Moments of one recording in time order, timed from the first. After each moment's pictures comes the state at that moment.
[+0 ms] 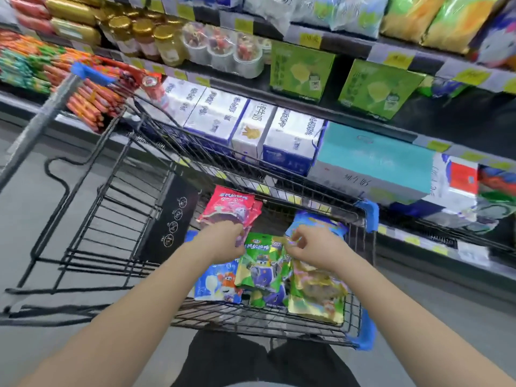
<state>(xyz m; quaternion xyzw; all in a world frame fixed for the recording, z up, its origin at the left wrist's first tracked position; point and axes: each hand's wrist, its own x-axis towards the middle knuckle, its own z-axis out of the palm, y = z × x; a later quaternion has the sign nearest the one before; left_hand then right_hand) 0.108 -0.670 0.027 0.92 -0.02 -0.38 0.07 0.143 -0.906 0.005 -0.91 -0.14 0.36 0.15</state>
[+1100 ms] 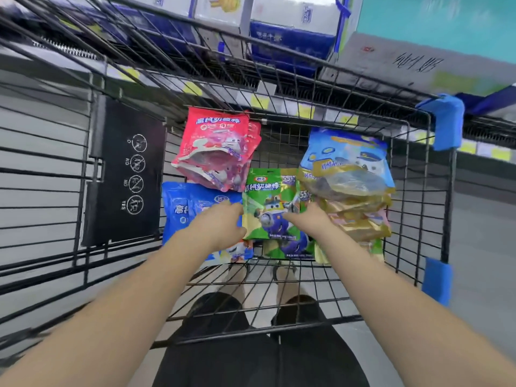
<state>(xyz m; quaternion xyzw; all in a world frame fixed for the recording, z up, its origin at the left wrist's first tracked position) 0.092 -0.646 -0.153 0.87 -0.02 -0.49 0.10 0.102 -0.855 -0.211 -0.79 0.25 0.49 0.28</state>
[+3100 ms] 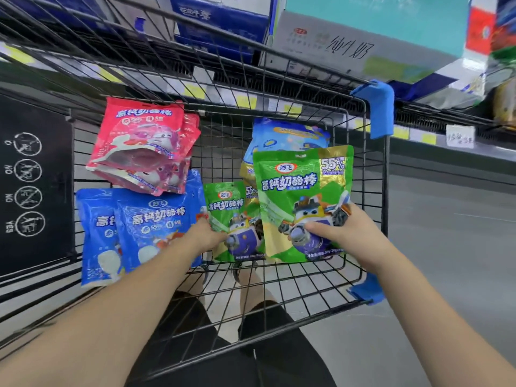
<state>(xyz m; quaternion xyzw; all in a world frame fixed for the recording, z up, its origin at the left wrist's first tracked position) 0.064 -0.718 -0.290 0.74 0.23 -0.54 0.33 0.065 -1.014 -0.153 -0.71 0.28 0.35 0.54</state>
